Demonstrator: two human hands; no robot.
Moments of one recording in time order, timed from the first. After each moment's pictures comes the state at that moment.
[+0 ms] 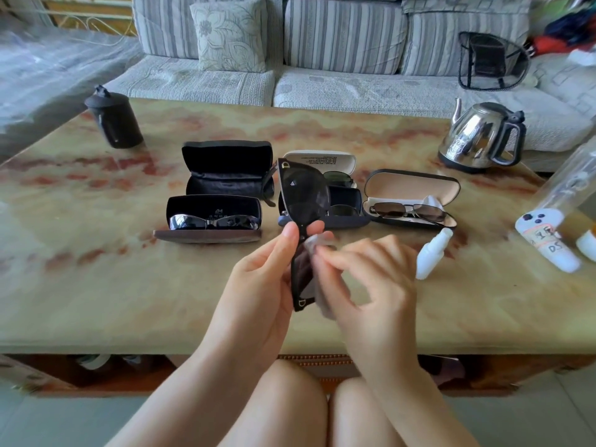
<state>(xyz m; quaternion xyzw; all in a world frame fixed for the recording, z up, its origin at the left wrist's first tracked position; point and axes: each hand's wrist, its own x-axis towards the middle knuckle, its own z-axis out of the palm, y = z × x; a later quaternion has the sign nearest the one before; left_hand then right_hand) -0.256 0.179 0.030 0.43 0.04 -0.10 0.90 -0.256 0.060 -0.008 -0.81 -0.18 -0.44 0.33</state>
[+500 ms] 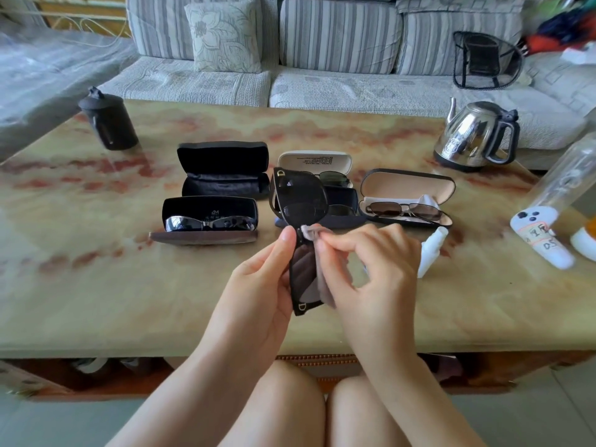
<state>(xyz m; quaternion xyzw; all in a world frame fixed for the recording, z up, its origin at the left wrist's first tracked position) -0.258 0.175 0.030 0.44 0.02 -0.11 0.89 -0.249 0.063 -0.002 -0.81 -0.13 -0.45 0.35</state>
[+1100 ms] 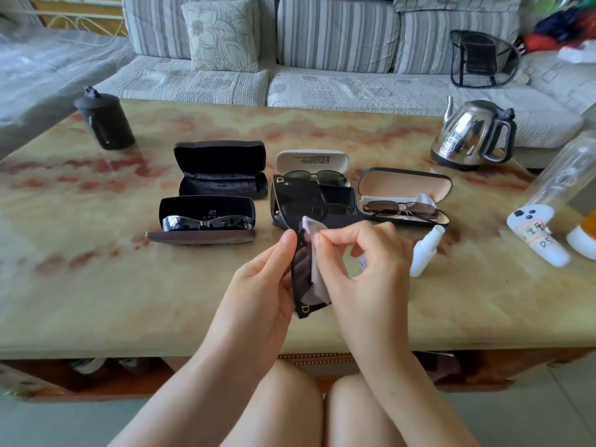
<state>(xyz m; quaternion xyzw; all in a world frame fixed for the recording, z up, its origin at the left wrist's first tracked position) -0.259 0.173 0.027 0.45 0.04 -0.10 0.88 -0.250 0.070 0.005 -0.81 -0.08 -0.42 0.40</state>
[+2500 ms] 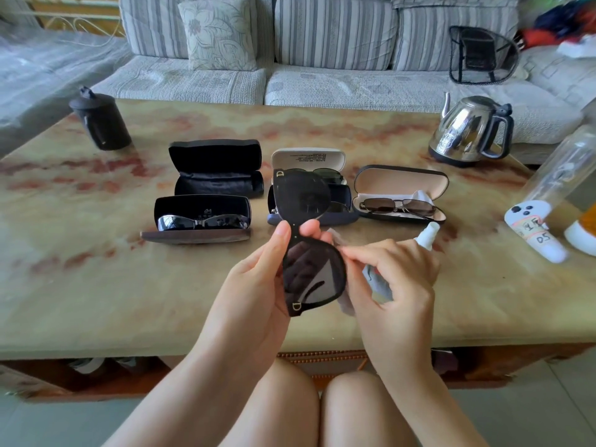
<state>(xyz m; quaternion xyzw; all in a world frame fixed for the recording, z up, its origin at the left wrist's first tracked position) -0.259 0.167 0.030 0.44 0.09 -0.11 0.89 -0.261 0.031 -0.014 -0.81 -0.11 -0.44 0.36</state>
